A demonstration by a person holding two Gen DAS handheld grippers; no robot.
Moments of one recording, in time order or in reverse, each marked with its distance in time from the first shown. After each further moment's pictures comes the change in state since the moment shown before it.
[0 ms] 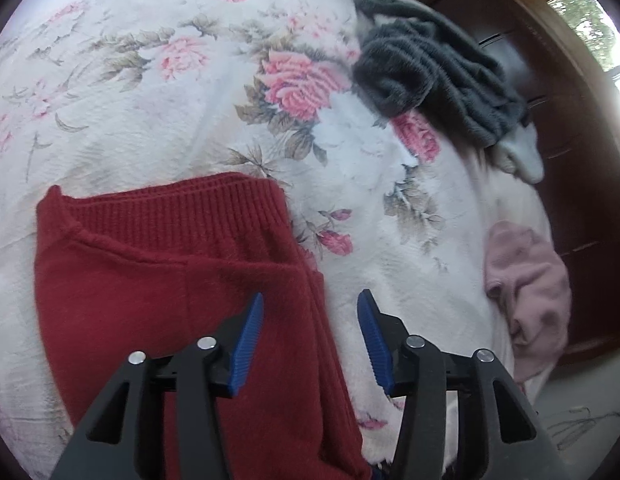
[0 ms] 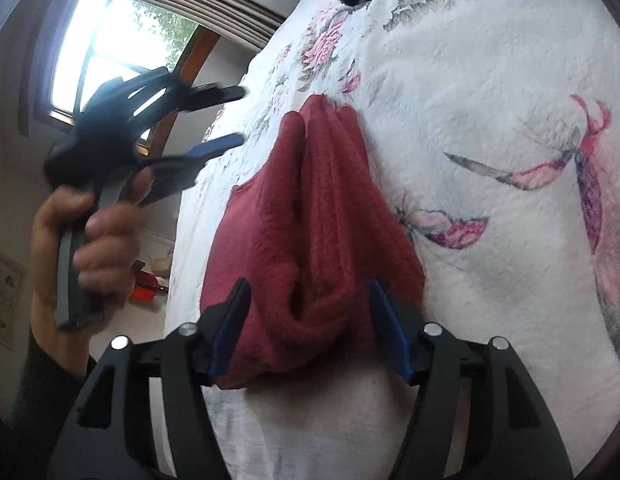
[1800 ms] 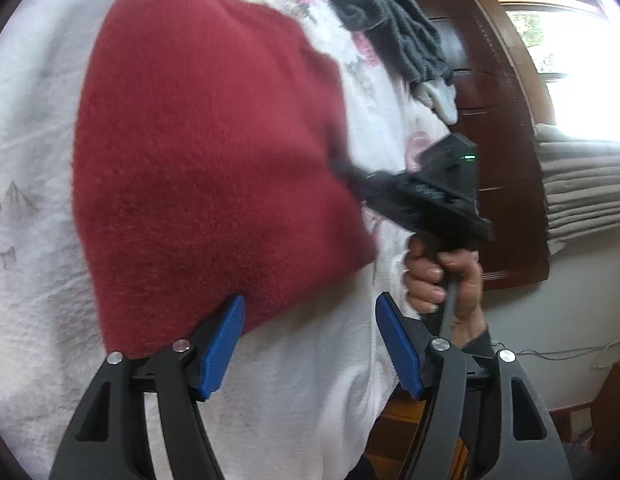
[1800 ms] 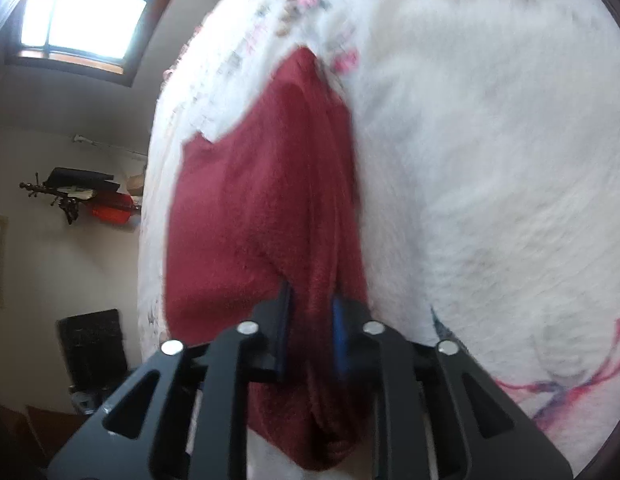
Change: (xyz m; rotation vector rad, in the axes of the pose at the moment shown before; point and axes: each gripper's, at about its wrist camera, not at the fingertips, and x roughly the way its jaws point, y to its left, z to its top) left arm -0.005 0.091 -0.167 -0.100 0.201 -0.389; right arm 0.027 0.010 0.100 -0.092 0.360 -0.097
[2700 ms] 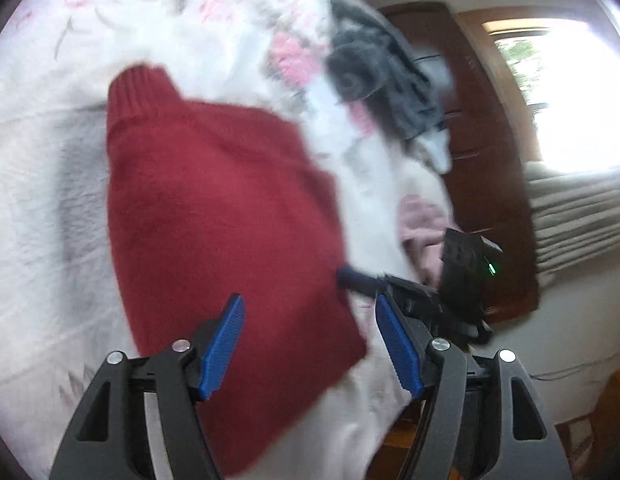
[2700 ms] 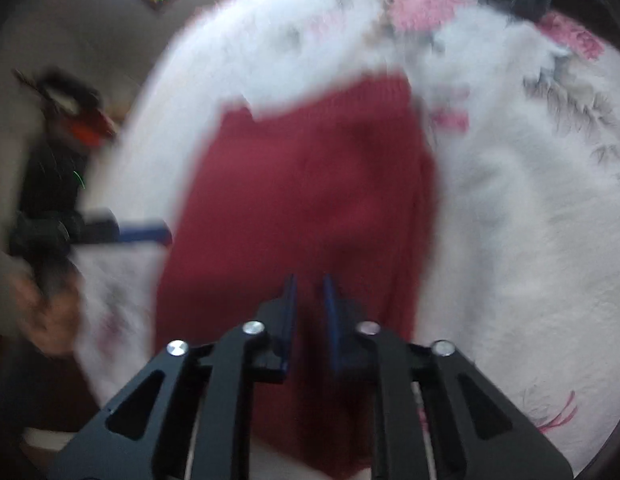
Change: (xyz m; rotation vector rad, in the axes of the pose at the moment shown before) left arm -0.035 0.014 0.105 0.031 -0.078 0.016; right arm 0.035 0.056 0.006 -0.378 0.074 -0.265
